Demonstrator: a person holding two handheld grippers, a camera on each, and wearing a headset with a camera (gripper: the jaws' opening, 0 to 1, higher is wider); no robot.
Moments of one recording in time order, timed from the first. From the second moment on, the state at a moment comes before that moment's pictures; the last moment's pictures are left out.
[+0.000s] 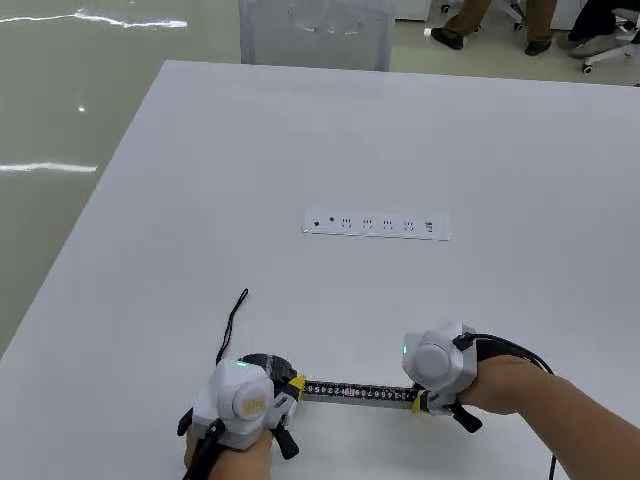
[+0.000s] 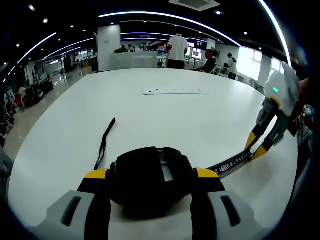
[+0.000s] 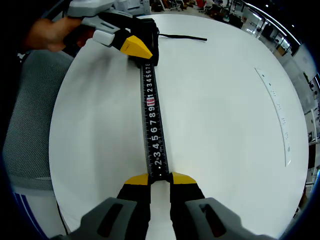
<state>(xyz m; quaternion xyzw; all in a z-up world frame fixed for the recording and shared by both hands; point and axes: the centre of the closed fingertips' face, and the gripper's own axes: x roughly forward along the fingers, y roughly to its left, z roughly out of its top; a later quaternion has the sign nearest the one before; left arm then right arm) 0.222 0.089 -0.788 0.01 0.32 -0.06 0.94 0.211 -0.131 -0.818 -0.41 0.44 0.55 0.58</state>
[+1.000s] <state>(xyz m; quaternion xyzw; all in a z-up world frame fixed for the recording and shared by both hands) 0.222 0.090 -0.788 0.00 0.32 -0.07 0.94 0.212 -0.111 -0.816 -0.41 0.43 0.56 0.58</state>
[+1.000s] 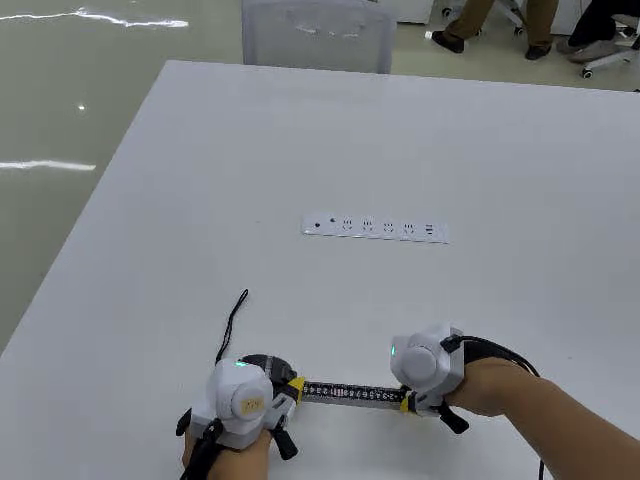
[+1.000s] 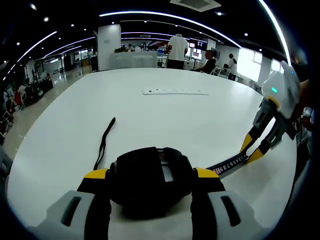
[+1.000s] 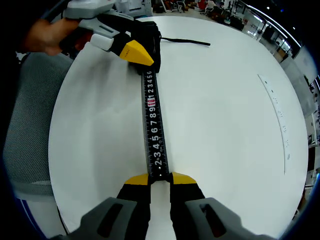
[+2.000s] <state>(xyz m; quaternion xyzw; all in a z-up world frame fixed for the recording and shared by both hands) 0.221 0.090 -0.791 0.00 0.32 -0.07 0.94 0.209 -0.092 -0.815 -0.40 0.42 0.57 0.58</state>
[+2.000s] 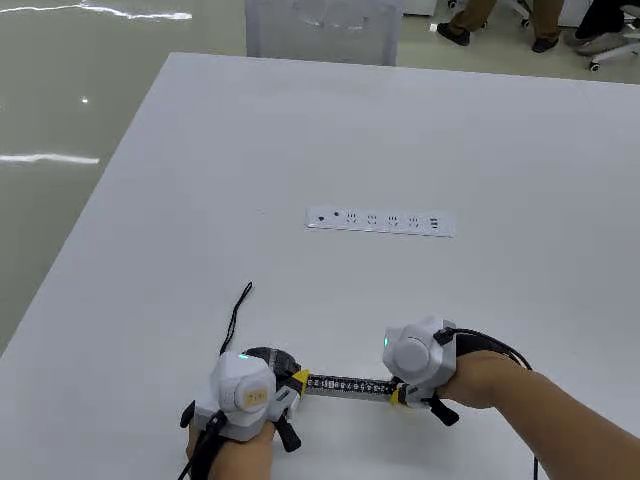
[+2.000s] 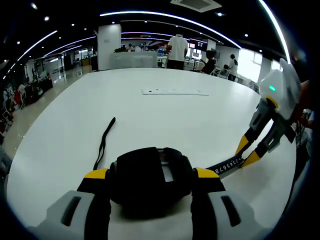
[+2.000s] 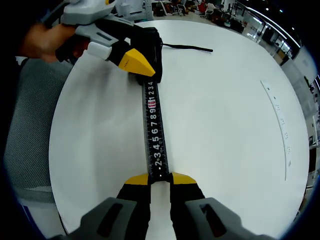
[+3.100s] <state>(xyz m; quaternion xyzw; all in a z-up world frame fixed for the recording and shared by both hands) 0.220 0.088 -0.783 -0.01 0.33 -0.07 0.94 0.208 -0.057 -0.818 -0.39 0.41 0.58 0.59</state>
